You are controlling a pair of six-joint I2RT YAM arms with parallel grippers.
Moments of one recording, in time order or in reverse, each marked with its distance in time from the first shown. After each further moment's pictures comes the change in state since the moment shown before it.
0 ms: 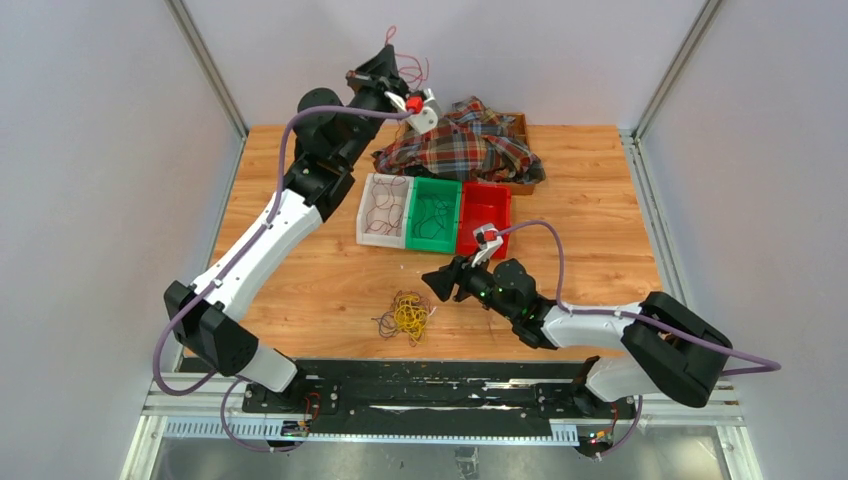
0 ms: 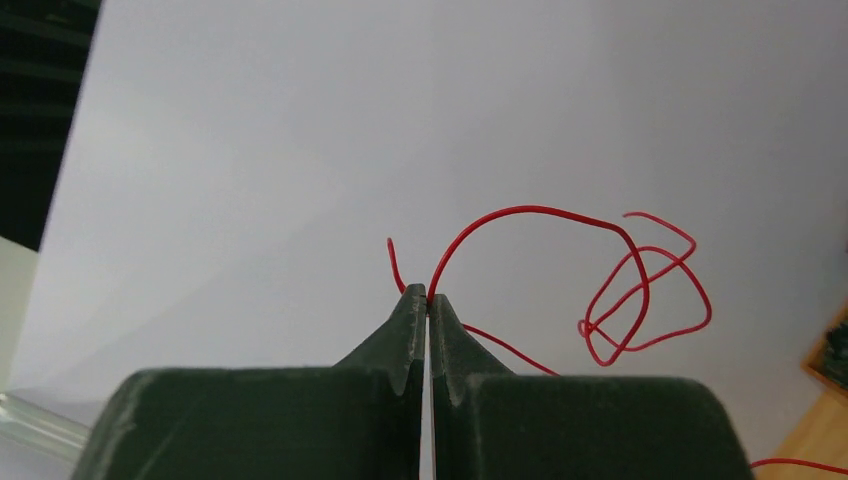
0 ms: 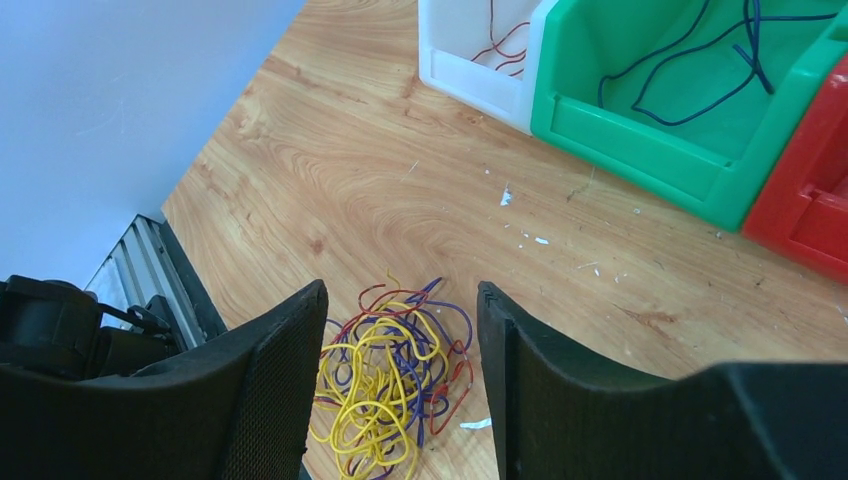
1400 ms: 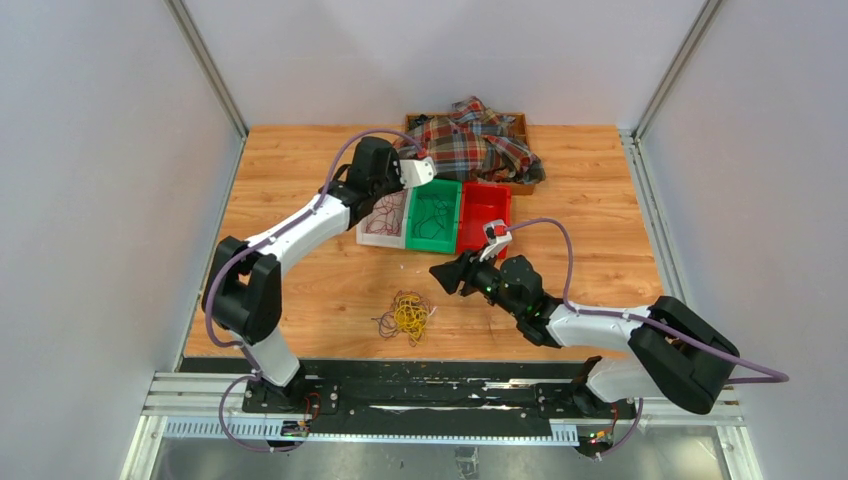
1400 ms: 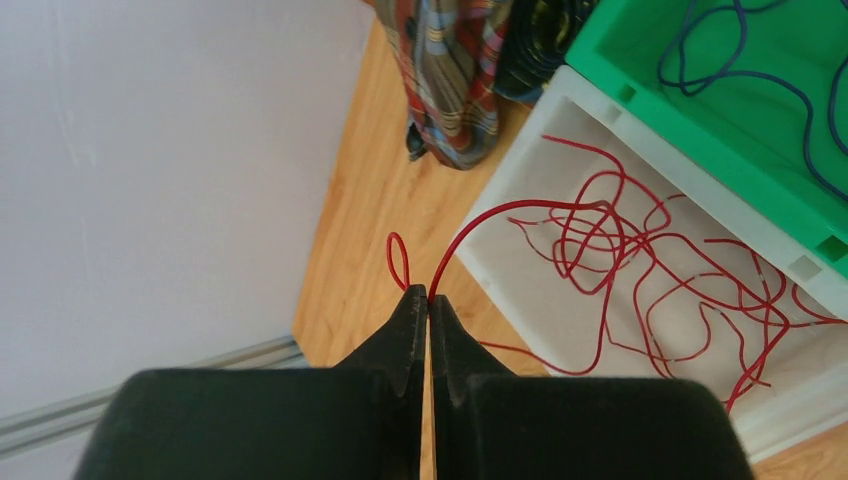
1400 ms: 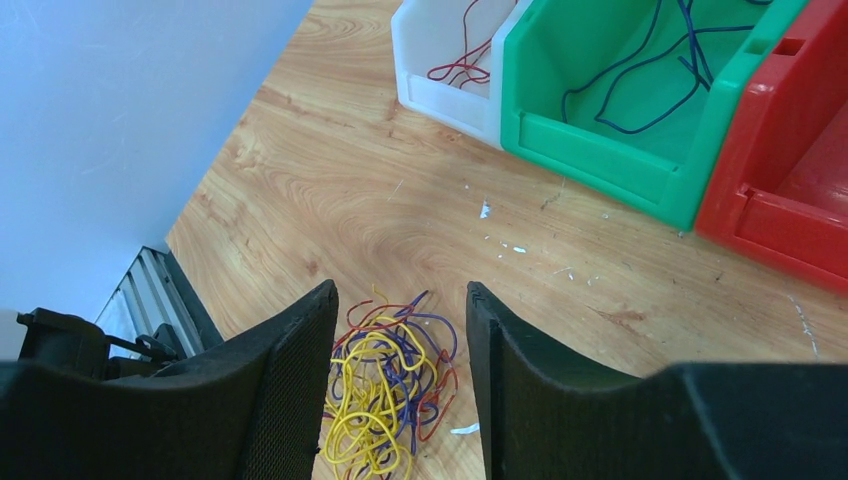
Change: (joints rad) left arm 0.066 0.159 -0.331 -0.392 -0.198 -0.306; right arm -0.050 -0.043 -0.011 -0.026 -0.001 0.043
